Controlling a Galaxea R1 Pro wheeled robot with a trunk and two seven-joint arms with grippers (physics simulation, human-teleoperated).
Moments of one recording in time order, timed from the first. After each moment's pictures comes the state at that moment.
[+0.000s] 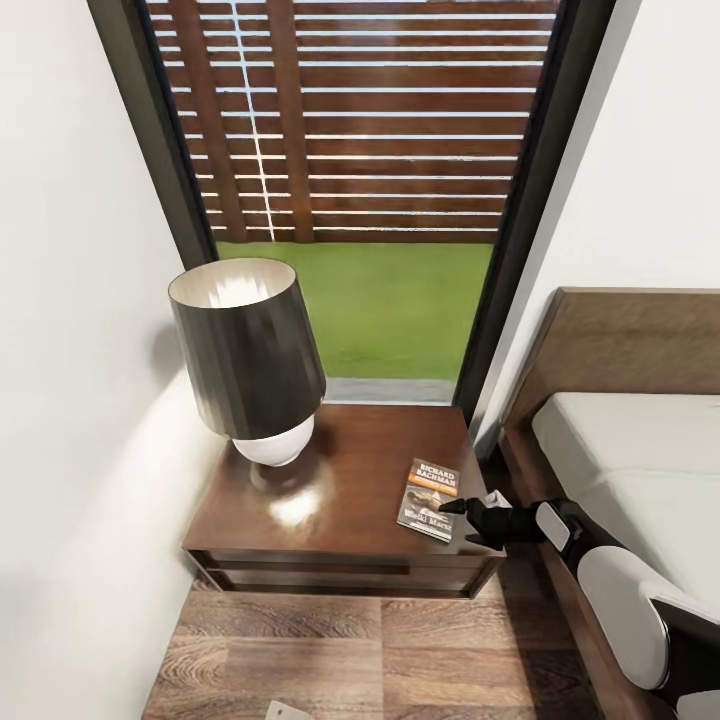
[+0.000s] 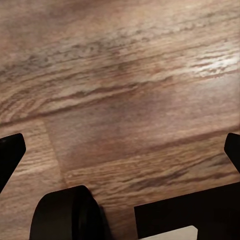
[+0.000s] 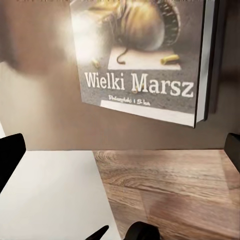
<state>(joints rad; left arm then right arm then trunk) -0.38 -0.10 -0.48 -0.23 0.22 0.13 0.12 -0.93 -0.15 -0.35 -0.25 -0.13 0.83 0.59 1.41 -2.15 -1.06</state>
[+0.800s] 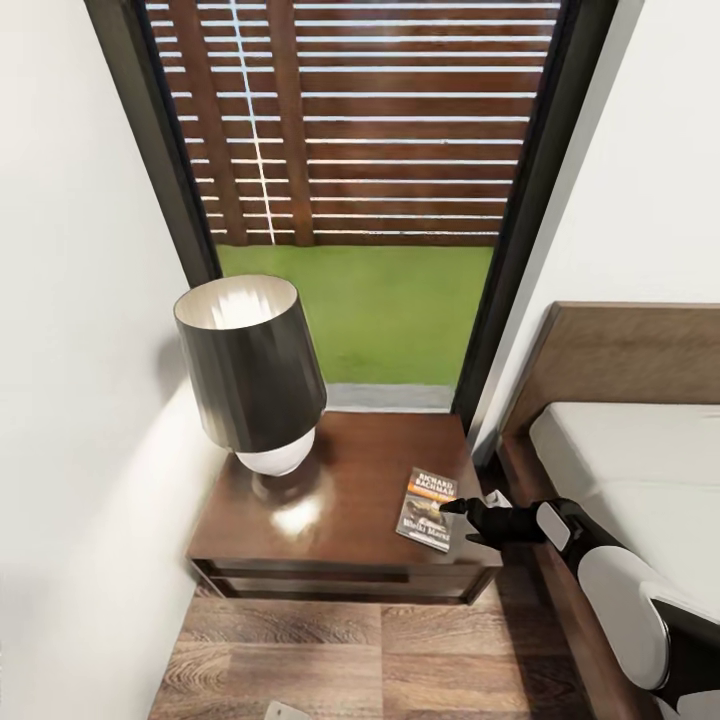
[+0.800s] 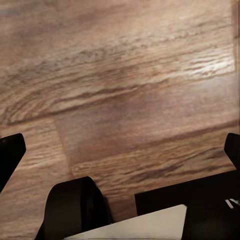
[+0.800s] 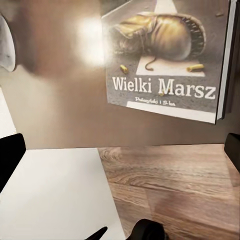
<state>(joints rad) -0.38 -0.10 -0.48 -0.23 0.22 0.13 0.11 -0.93 -0.15 -0.35 -0.25 -0.13 0.82 0.59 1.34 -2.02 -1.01</state>
